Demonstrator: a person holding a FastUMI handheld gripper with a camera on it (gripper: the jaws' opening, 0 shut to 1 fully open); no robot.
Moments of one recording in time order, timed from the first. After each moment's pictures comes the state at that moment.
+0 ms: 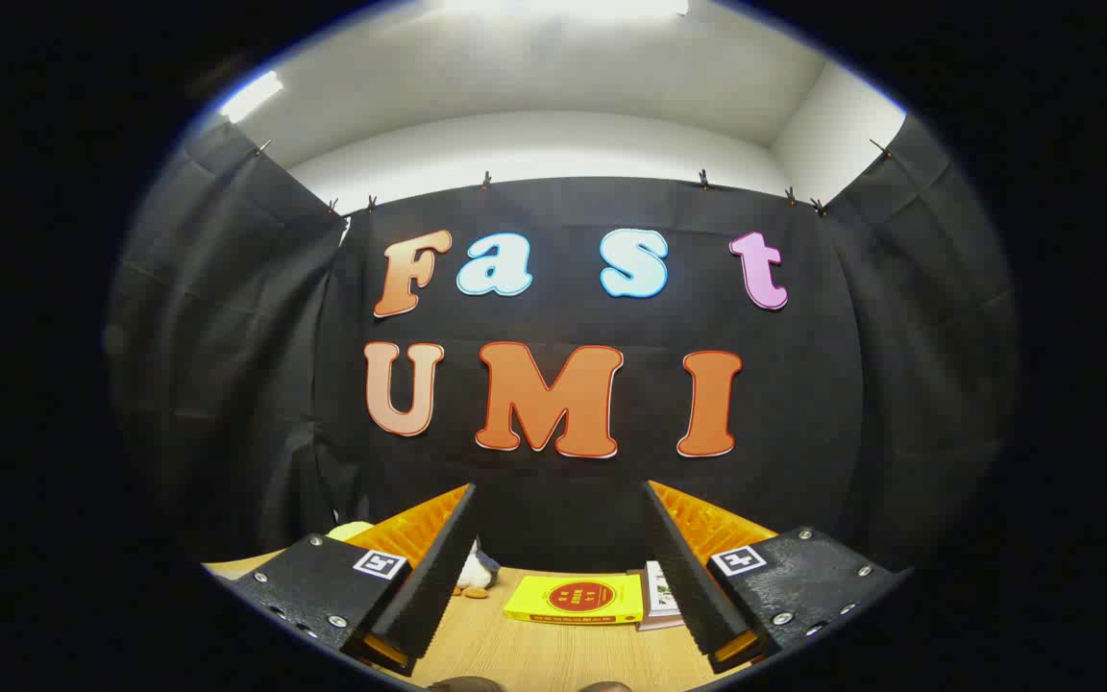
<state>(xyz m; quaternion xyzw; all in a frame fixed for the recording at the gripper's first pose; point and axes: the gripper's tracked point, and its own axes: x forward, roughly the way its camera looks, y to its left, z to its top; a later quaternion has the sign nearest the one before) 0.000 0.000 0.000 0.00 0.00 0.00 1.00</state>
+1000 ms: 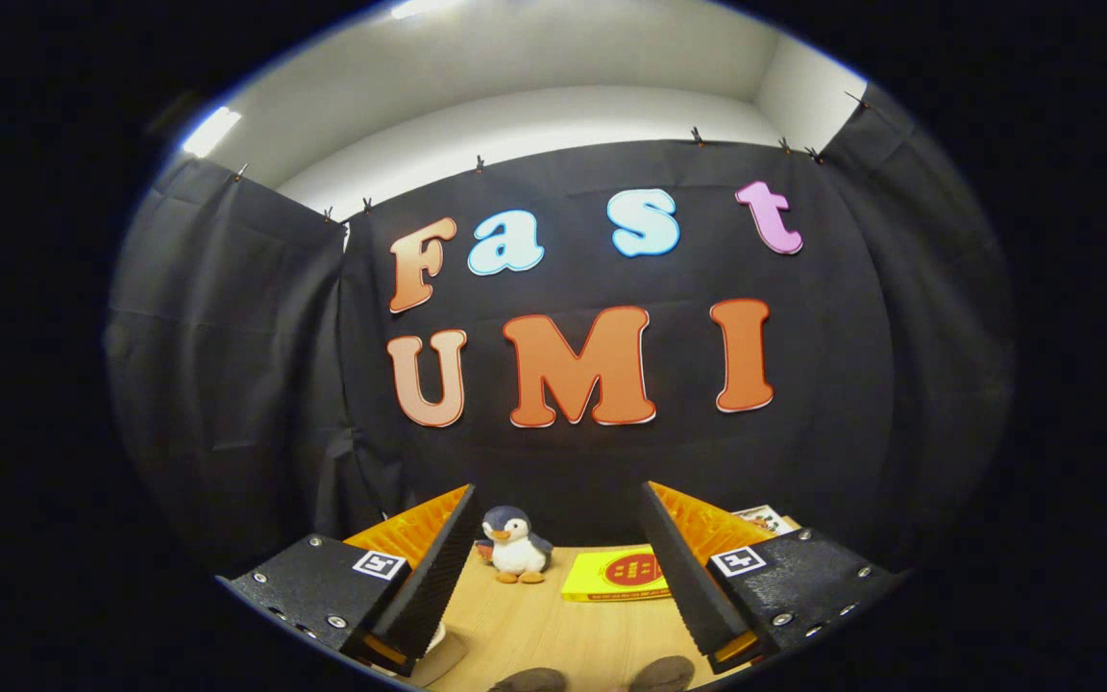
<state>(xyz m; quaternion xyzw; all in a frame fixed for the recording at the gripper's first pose) 0.000 0.042 -0.046 0.09 0.08 0.05 0.99</state>
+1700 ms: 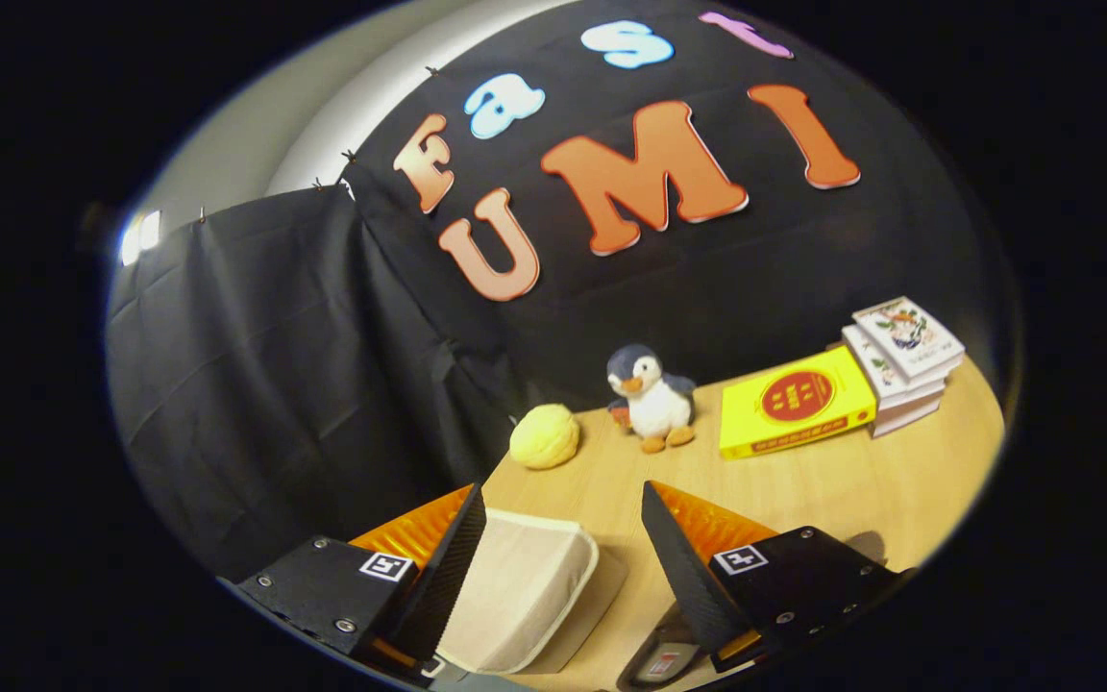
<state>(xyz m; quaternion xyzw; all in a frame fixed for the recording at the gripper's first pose) -0.025 0.175 -0.185 0.25 0.33 0.20 0.89</state>
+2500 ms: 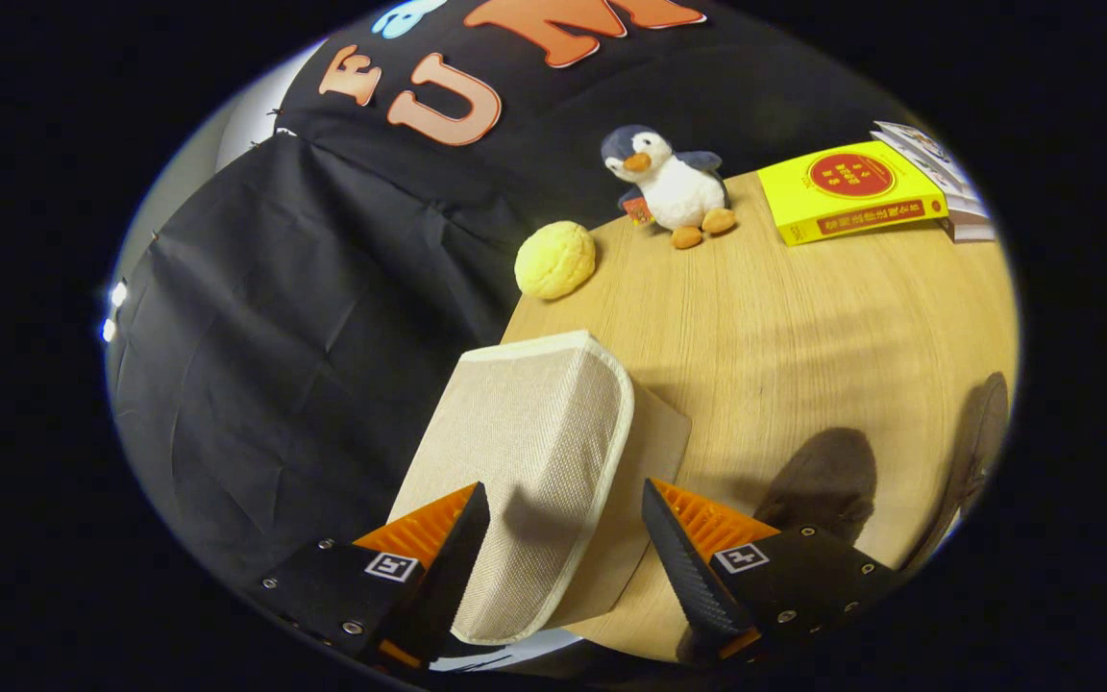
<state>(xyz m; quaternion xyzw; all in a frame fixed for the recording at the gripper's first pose) -0.098 0.258 -0.313 0.30 0.52 0.27 0.75</state>
